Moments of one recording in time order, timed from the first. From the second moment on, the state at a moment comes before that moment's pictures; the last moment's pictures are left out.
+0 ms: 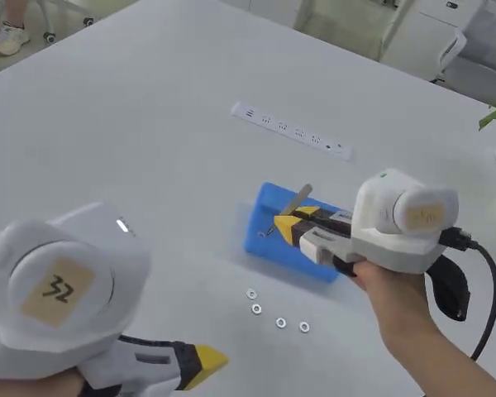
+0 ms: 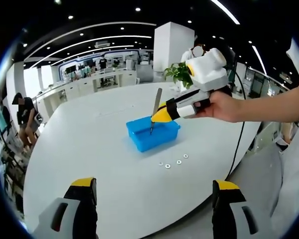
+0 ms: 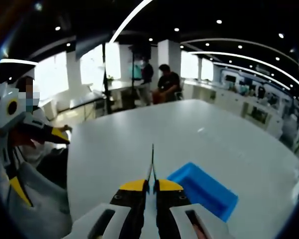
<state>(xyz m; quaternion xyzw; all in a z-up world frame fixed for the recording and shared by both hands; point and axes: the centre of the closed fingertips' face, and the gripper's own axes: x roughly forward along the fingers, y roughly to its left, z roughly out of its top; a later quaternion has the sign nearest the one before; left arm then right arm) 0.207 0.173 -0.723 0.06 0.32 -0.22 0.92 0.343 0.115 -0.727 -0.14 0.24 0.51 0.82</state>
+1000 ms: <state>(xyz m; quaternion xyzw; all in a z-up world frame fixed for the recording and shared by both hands) 0.207 0.169 -0.730 0.07 0.33 -0.23 0.91 0.315 0.105 -0.790 -0.14 0.30 0.51 0.79</state>
